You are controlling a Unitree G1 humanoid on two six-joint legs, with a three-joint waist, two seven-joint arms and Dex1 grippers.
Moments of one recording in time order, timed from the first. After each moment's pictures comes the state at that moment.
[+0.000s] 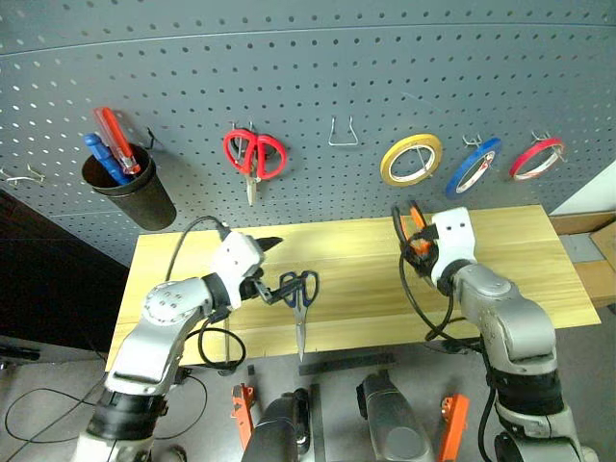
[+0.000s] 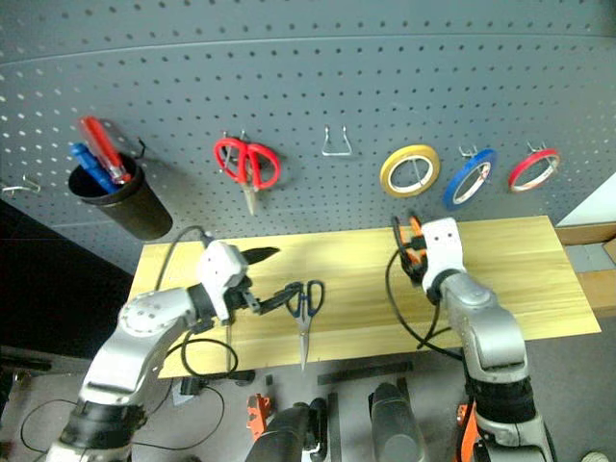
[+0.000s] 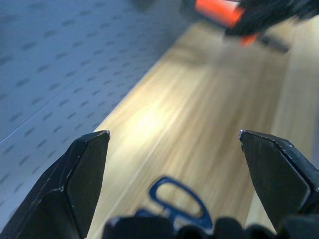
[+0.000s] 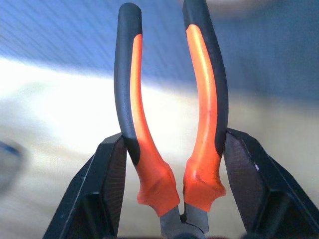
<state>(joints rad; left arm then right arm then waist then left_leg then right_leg) -0.14 0.55 0.03 -0.29 -0.24 0.32 -0.74 -0.35 -0.26 0.03 -0.55 0.15 0.99 0.16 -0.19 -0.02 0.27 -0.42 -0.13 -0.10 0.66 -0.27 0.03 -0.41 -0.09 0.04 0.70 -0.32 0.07</state>
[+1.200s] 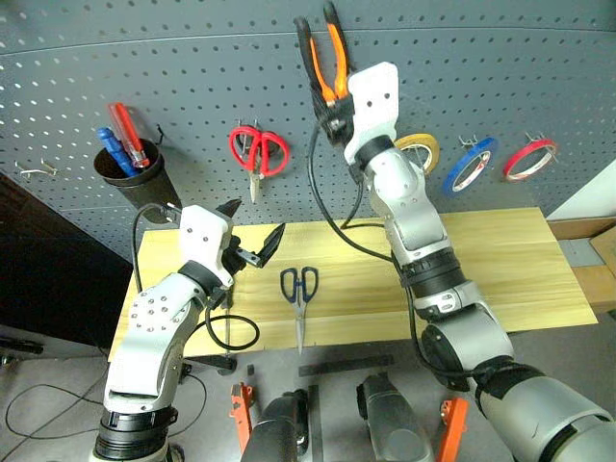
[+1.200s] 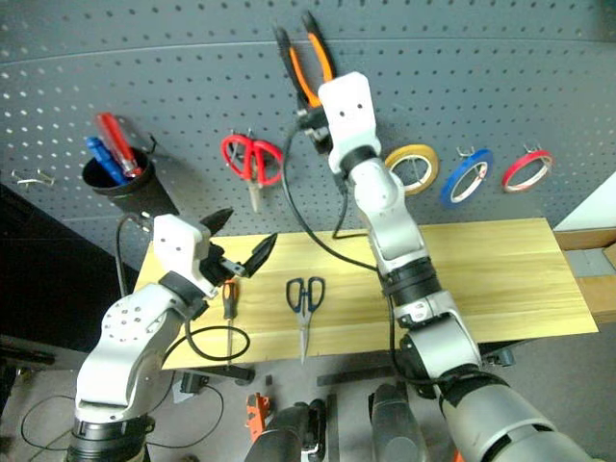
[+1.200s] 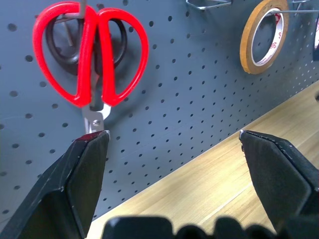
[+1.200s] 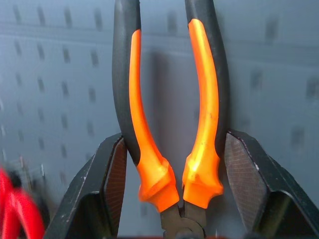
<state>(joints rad) -0.16 0.42 0.10 -0.44 -0.25 0.38 -0.40 -0.98 0.00 0.09 0.42 -0.02 -0.01 0.09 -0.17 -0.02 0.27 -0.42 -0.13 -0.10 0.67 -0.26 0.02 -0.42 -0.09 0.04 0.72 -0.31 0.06</state>
